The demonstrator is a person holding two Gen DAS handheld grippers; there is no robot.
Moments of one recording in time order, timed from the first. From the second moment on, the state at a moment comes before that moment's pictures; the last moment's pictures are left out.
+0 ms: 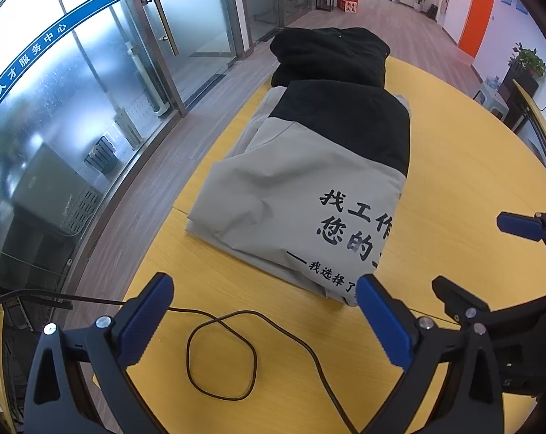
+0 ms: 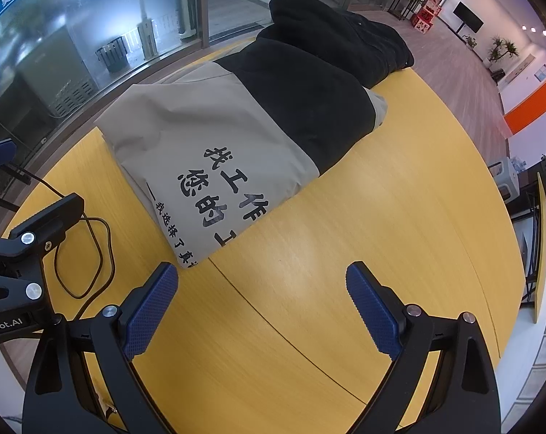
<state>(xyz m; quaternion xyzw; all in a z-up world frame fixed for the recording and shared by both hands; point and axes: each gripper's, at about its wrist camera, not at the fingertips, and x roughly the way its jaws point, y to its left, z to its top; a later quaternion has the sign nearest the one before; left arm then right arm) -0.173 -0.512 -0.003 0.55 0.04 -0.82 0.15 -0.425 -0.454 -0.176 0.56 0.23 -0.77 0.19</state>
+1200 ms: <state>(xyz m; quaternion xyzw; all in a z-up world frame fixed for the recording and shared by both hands) -0.168 -0.525 -0.005 0.55 0.04 -0.82 0.14 -0.420 -0.466 -0.176 0.56 0.23 -0.77 0.19</state>
